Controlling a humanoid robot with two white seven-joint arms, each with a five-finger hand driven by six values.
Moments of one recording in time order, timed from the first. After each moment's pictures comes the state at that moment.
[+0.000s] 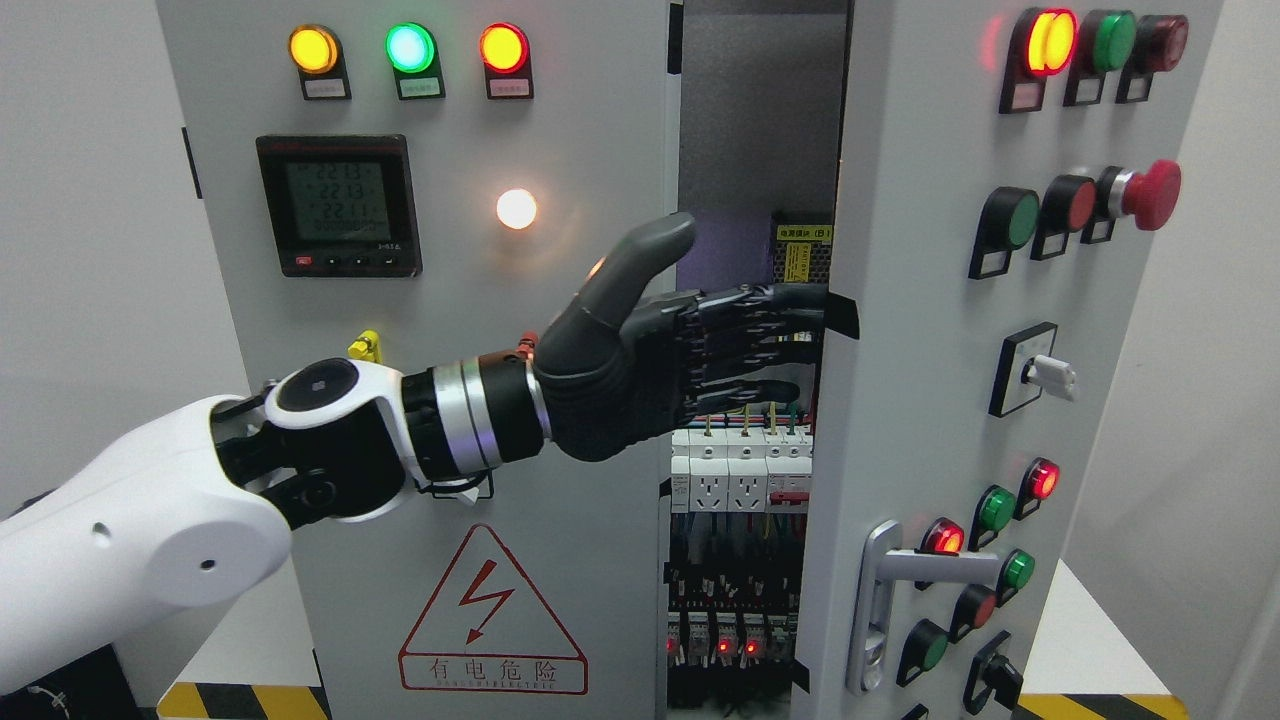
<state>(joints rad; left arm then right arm) -1.58 0.56 -1.26 -1.64 1.48 0.04 -0.23 0.05 0.12 -0.04 -0.07 0.00 0.14 0.04</state>
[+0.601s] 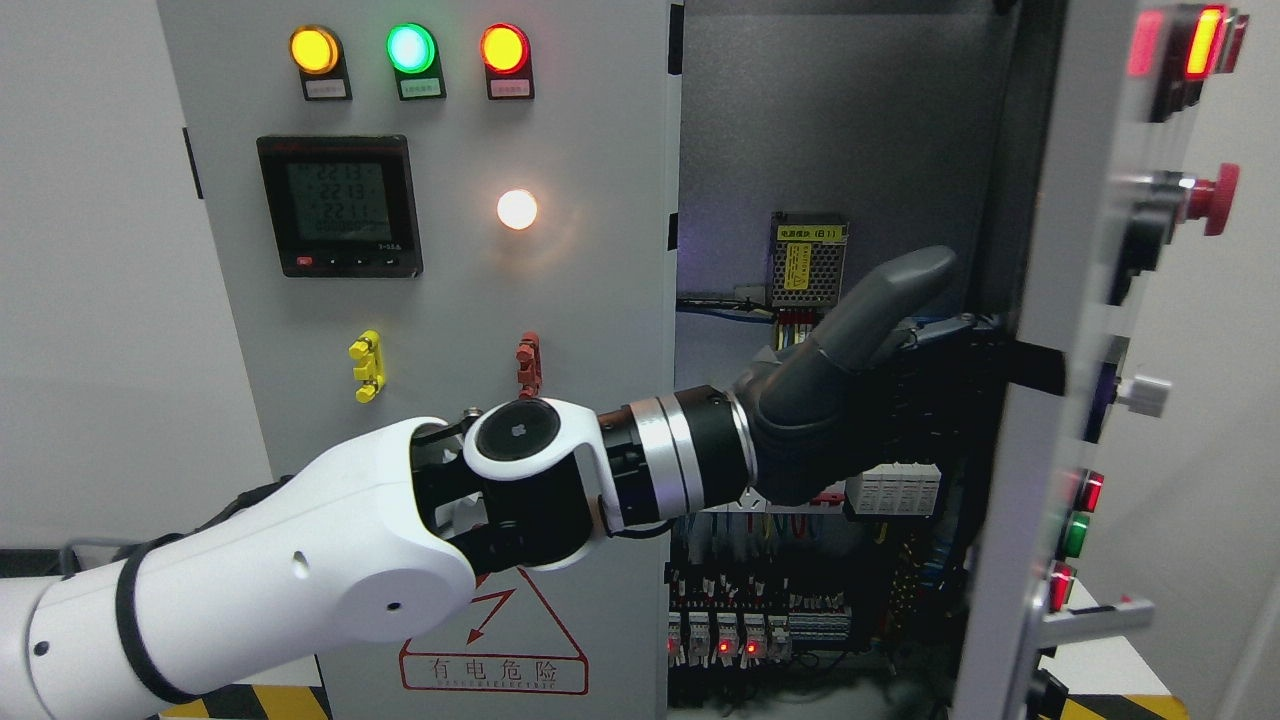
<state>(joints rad) -1.57 0.33 -1.25 -1.65 1.42 0.04 -0.09 0.05 0.12 -0.04 -0.07 0.00 0.14 0.04</state>
